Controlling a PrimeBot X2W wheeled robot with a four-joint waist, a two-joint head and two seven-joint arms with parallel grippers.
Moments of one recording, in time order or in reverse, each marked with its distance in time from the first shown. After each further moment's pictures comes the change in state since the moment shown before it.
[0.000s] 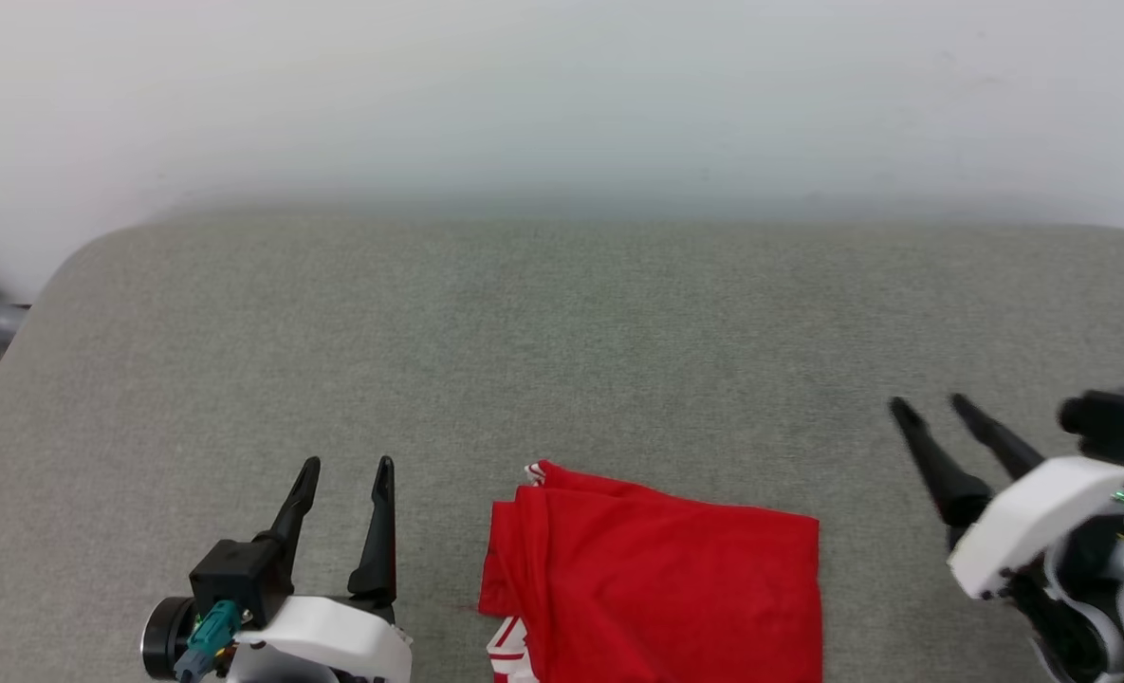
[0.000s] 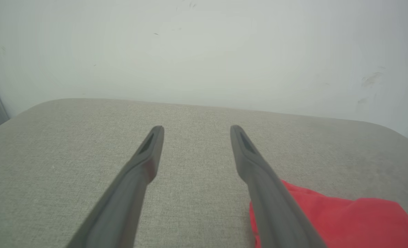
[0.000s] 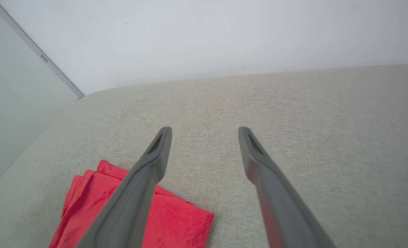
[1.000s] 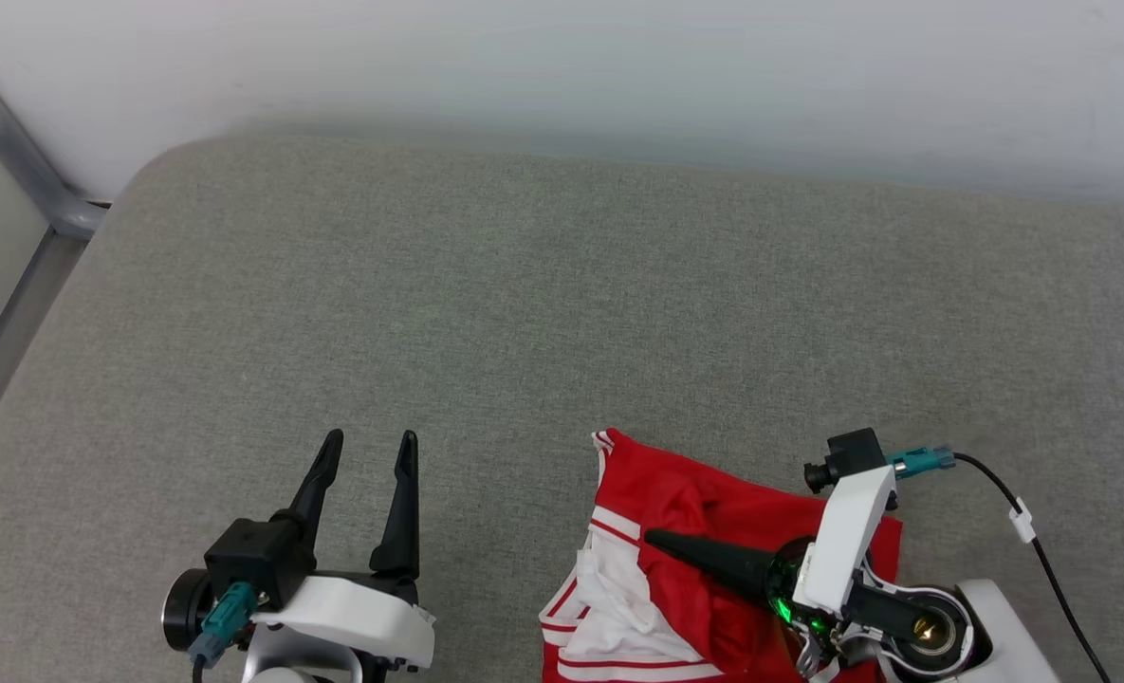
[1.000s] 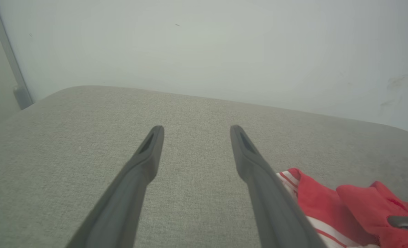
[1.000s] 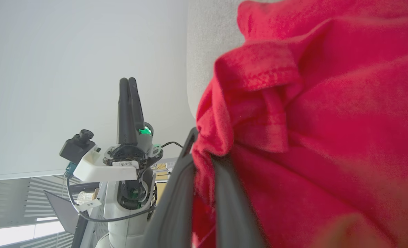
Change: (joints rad) left arm -0.019 0.010 -0.046 -0.049 -0.025 0.020 0.003; right arm -0.072 0.215 0.082 0.254 0.736 0.000 0.574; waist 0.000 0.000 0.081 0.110
